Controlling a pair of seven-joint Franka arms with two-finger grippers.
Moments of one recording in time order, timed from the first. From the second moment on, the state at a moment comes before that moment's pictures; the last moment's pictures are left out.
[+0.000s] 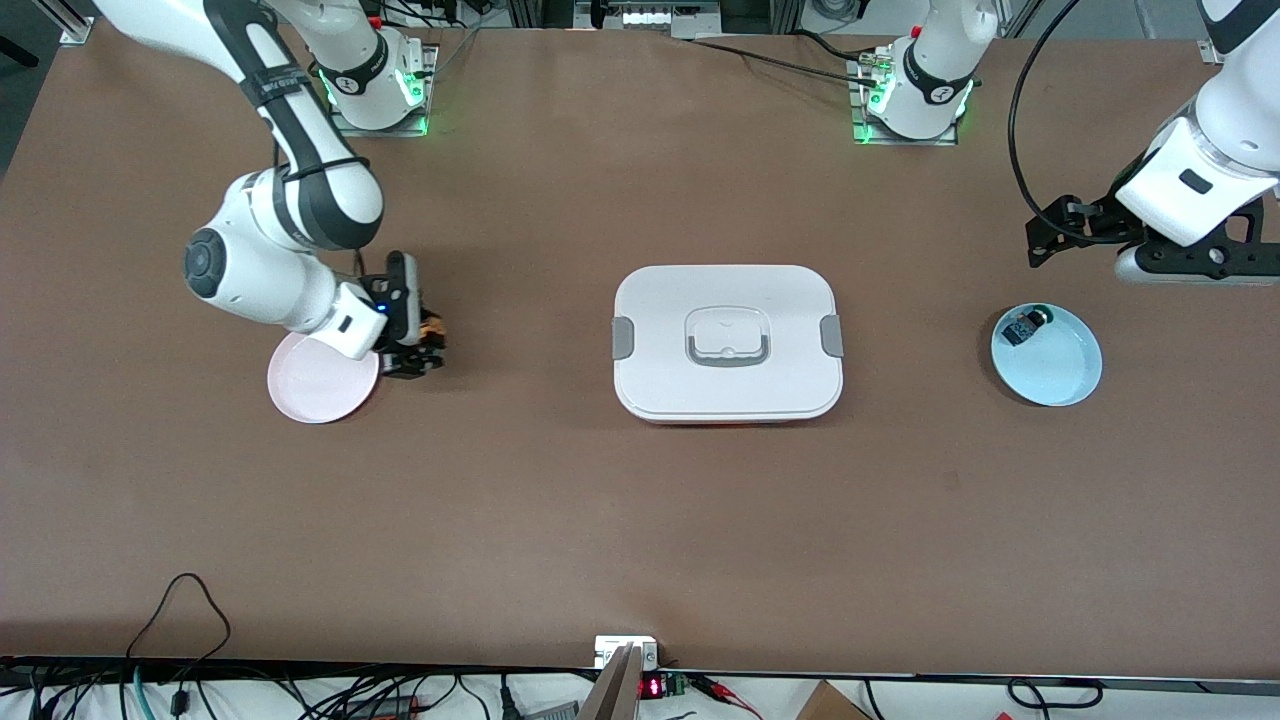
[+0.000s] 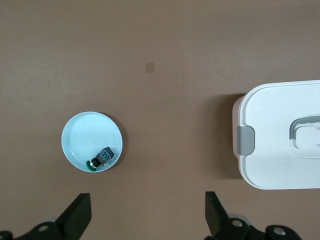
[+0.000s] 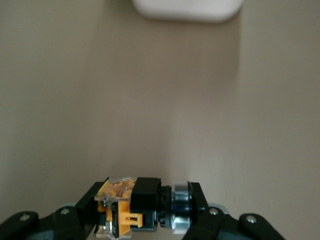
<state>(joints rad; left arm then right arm) -0.01 0.00 -0.10 -1.64 0.03 1.62 -0.10 -0.05 0.32 0.36 -2.06 0.49 2.34 -1.70</state>
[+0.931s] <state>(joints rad) -0.05 0.04 -0.10 -1.64 -0.20 1.55 -0.10 0.34 0.35 0.41 -1.76 1.49 2.43 -1.44</state>
